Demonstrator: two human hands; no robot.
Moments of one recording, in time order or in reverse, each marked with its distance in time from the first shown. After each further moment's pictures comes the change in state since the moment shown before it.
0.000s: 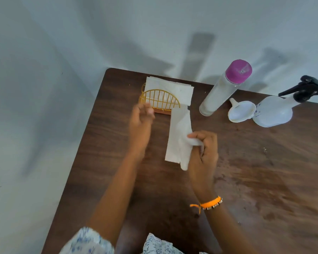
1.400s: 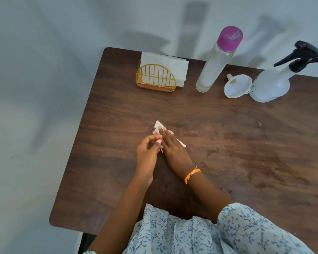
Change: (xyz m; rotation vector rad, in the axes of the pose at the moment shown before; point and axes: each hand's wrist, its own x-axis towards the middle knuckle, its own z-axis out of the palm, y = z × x) left_hand -0.117 -0.066 0.006 -0.128 0.013 -0.290; right_hand -0.051 0.096 0.005 -0.713 -0.869 -0.473
